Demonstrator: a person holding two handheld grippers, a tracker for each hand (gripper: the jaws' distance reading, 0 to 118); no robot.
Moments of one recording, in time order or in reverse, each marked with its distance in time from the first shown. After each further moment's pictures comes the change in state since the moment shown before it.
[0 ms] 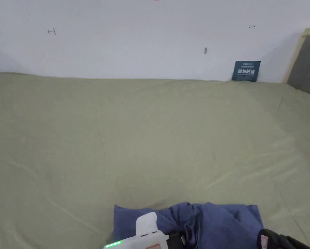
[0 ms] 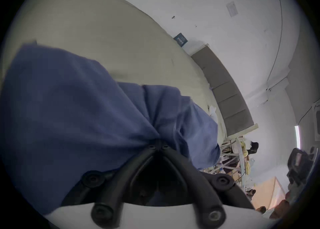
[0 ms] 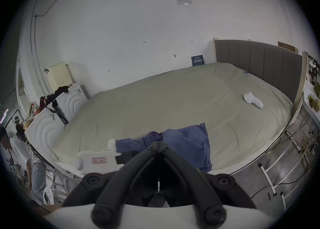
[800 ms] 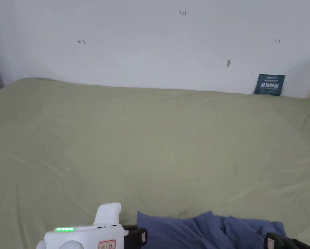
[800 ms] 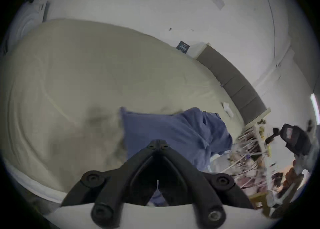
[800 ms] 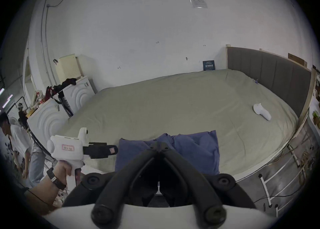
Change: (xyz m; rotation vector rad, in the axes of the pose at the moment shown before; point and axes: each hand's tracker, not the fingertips) left arm -0.052 0.058 0.141 0.009 0.151 -0.164; right arm -0.023 0.006 -0.017 -0.008 0.069 0.082
